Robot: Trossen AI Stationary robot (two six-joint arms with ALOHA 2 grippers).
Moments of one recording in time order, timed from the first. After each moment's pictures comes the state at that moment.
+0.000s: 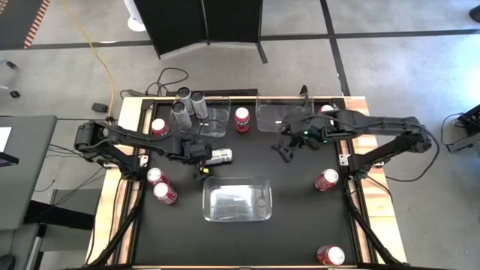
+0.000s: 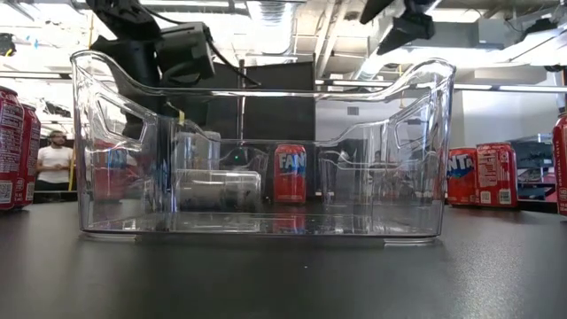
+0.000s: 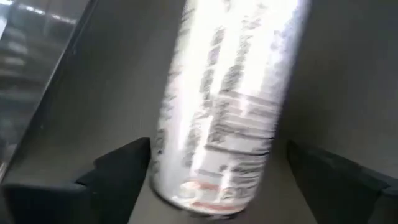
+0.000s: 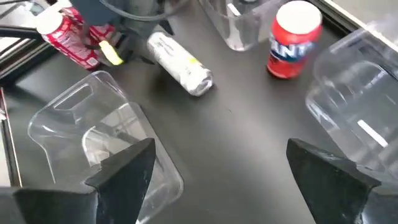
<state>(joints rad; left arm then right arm) 0.09 1.46 0.79 -0.56 -0.26 -0.24 -0.02 1.28 1.35 -0.90 0.20 0.56</state>
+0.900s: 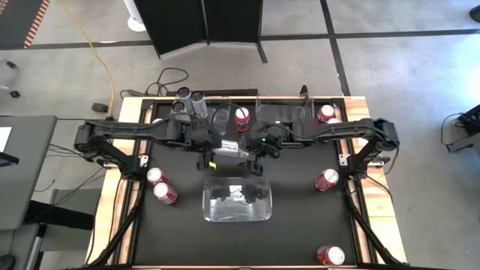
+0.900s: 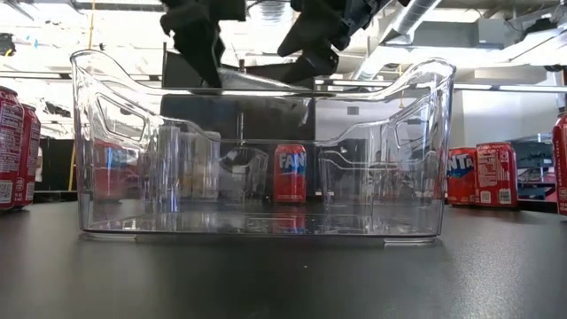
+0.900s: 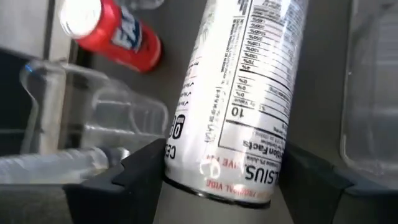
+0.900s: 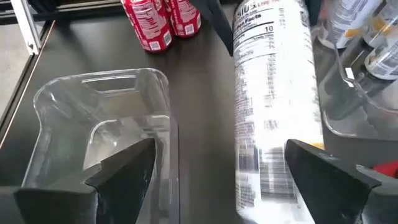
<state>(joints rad) 0.04 1.45 1.33 -0.93 -0.34 0.07 -0.05 1.64 1.35 -0.41 -0.07 0.06</state>
